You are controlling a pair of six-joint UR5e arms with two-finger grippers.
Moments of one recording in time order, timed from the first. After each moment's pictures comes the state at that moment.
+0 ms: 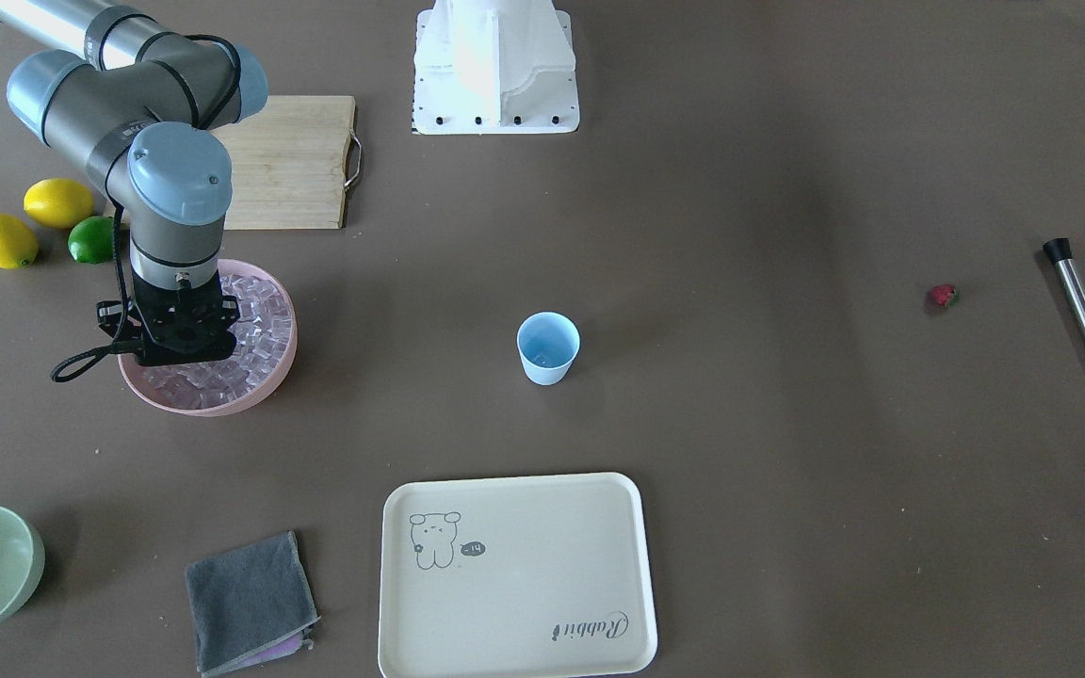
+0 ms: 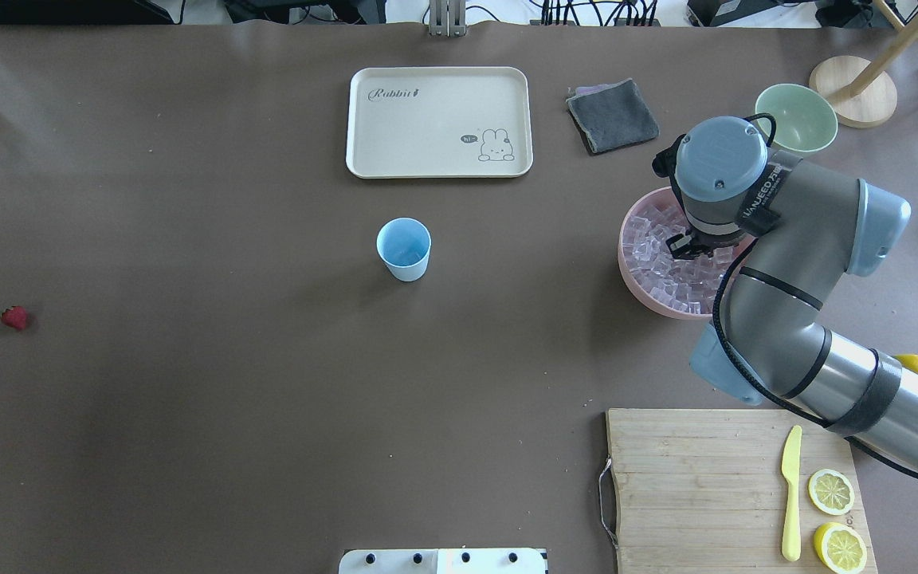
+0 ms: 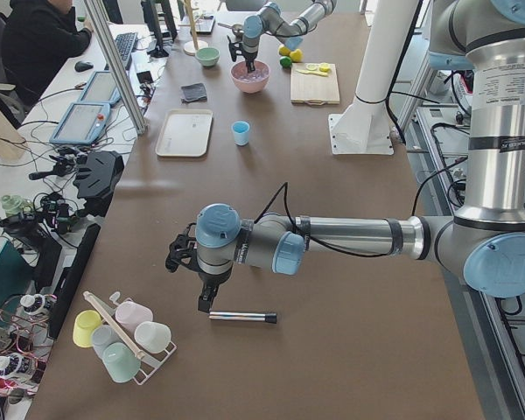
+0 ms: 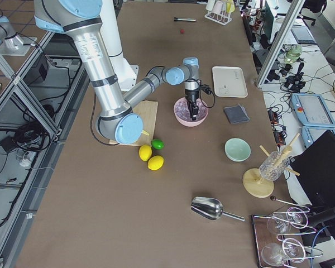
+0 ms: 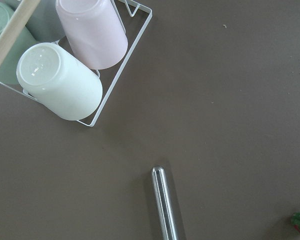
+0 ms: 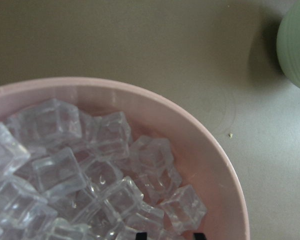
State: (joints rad) left arm -1.59 -1.54 -1.61 -1.79 -2.35 0.05; right arm 0.72 -1.16 1.76 -1.84 1.68 0.62
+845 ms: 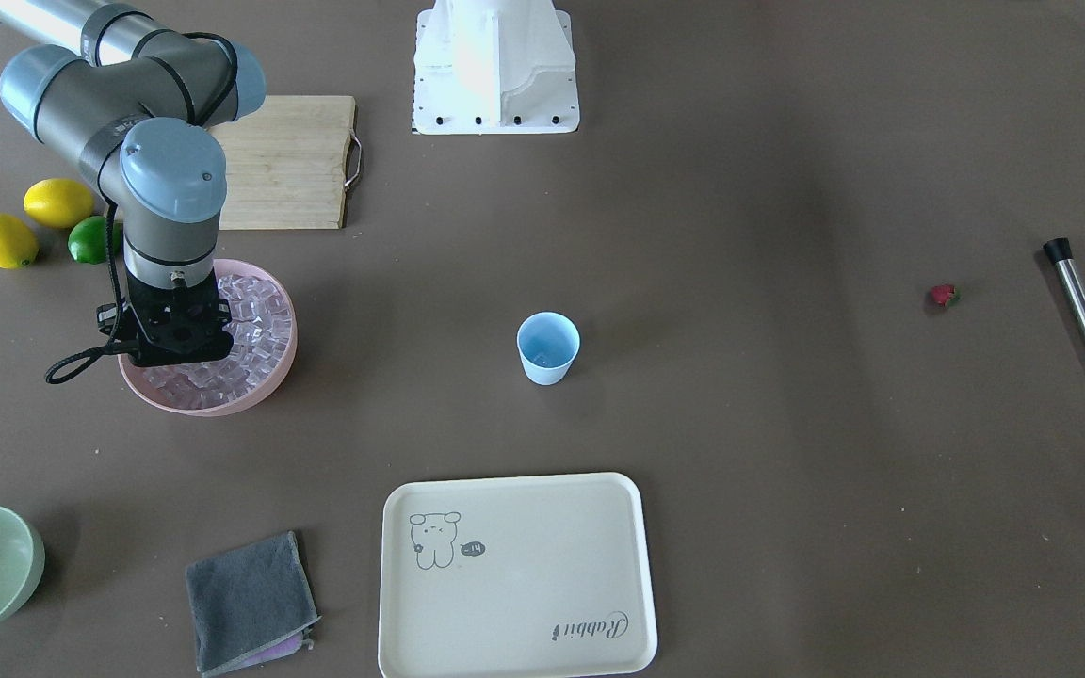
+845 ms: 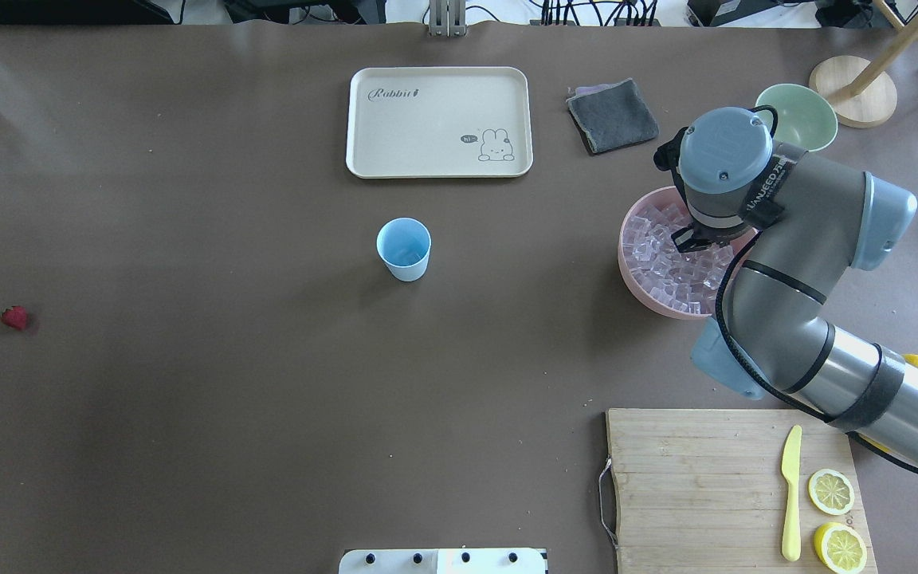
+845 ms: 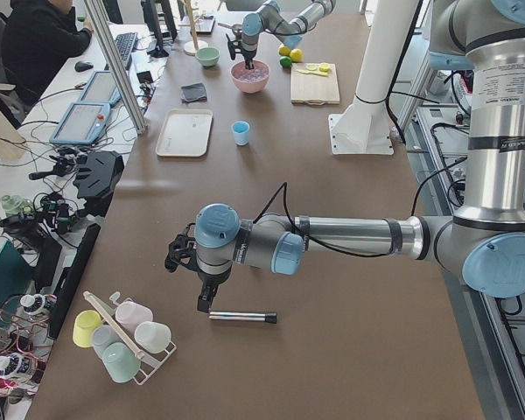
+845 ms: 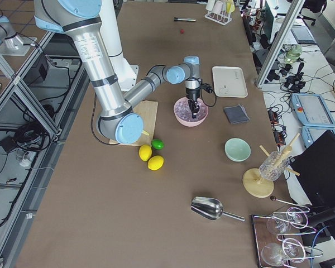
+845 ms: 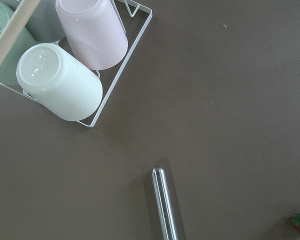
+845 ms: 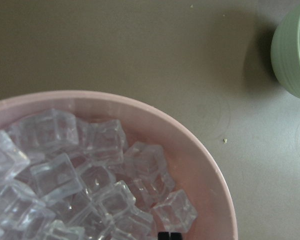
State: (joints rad) left arm -1.59 -1.54 -1.61 -1.79 -2.35 0.05; right arm 0.73 -1.15 1.76 -1.84 1.69 0.60
